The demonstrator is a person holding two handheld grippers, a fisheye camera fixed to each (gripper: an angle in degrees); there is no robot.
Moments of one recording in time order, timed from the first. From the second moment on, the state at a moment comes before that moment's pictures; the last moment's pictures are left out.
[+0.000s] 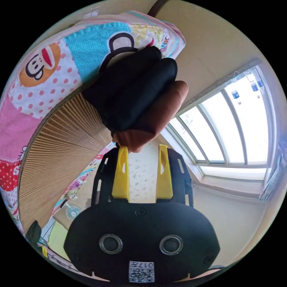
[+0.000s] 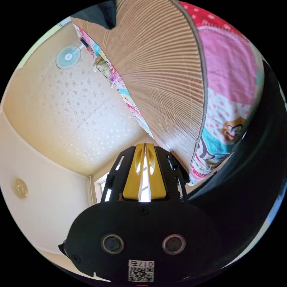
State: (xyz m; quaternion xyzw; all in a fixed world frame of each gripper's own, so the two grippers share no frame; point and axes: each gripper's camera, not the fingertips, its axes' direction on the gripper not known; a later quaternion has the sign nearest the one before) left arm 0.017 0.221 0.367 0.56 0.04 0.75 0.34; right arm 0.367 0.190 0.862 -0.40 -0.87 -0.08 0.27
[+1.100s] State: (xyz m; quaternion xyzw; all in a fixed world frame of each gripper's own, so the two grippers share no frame) left arm -0.140 -0.419 0.269 0.44 -0.83 0.06 0.34; right arm 0.127 0.100 0.957 -0.37 -0.85 -0.26 0.26
